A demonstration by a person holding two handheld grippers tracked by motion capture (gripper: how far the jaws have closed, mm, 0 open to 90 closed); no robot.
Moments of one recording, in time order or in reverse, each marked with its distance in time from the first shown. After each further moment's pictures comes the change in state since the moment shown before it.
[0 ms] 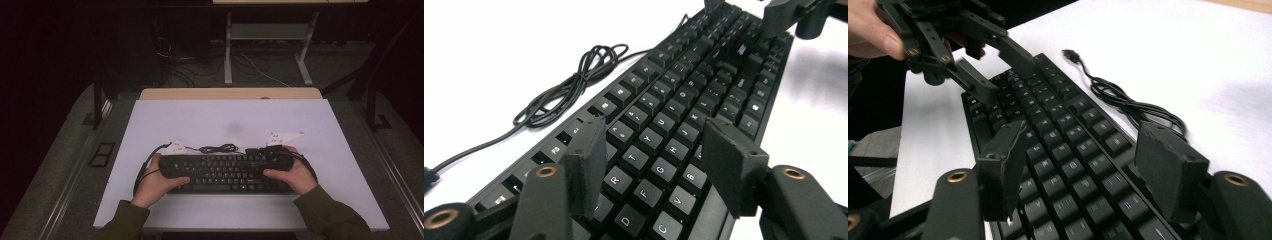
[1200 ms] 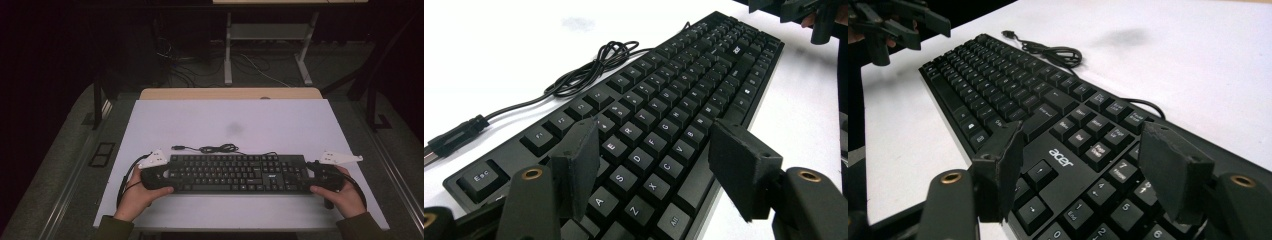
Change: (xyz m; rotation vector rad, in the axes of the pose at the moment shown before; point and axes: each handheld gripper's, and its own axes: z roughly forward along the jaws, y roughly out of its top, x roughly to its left) left arm 0.002 -0.034 -0.035 -0.075 0.028 -0.014; right arm -0.019 -0.078 -0.100 -0.085 -0.178 0.089
